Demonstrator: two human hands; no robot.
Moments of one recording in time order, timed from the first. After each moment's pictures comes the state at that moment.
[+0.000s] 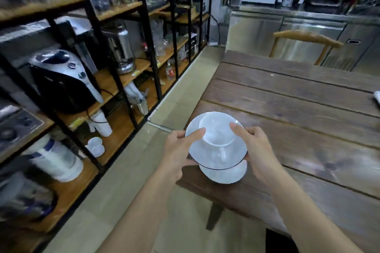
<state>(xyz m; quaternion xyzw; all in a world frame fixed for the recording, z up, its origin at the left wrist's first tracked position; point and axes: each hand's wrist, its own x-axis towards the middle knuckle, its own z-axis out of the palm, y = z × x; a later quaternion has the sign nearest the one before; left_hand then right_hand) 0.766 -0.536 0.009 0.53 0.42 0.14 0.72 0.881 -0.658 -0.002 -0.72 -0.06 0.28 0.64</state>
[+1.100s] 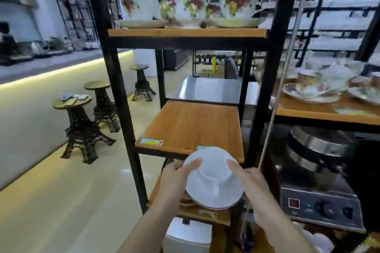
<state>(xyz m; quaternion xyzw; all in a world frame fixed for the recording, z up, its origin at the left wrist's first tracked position) 0.140 -0.240 0.054 0.22 0.66 0.59 0.40 0.286 -0.164 0.042 -0.49 -0.53 0.61 0.34</state>
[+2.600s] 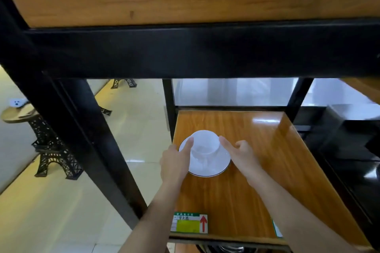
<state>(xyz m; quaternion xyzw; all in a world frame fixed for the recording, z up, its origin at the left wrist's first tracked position) -0.158 0.021 -0.001 0.27 0.82 0.42 0.27 -0.009 0.086 0.007 -0.60 -0.60 0.46 0.25</state>
